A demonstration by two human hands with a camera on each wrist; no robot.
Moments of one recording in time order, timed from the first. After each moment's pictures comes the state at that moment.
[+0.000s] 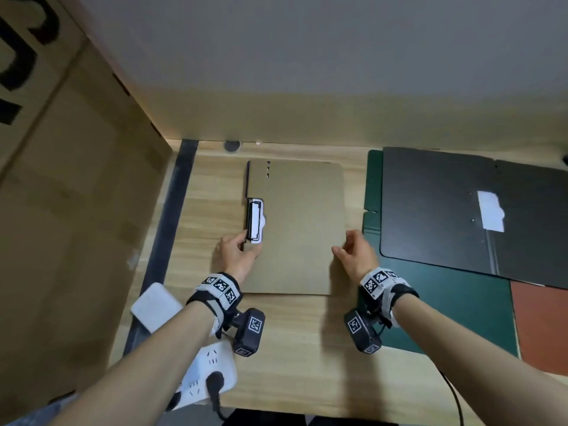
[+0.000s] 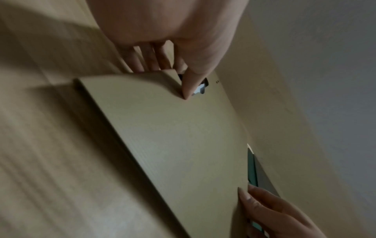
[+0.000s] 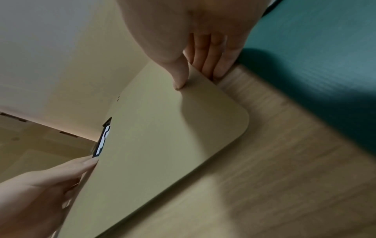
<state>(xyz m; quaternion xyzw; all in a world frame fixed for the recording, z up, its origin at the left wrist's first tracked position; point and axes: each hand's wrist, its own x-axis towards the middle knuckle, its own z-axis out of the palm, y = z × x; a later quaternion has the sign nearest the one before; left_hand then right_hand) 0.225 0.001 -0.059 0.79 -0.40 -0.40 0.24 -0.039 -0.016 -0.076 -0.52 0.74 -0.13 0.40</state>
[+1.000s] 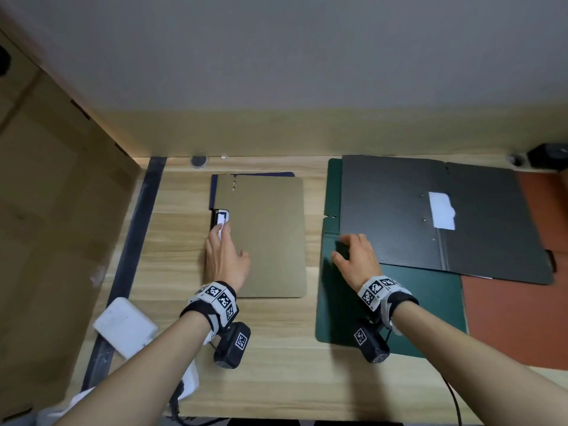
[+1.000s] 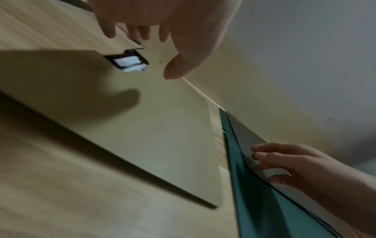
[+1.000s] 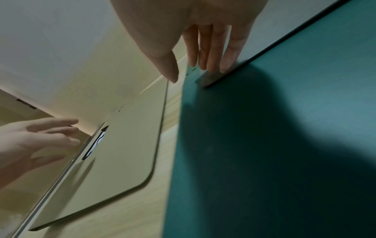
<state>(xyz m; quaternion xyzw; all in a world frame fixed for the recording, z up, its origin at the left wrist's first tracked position) 0.146 -0.003 -0.033 0.80 -0.54 -0.22 0.16 -0.130 -0.004 -0.053 -0.60 0.73 -0.12 0.31</state>
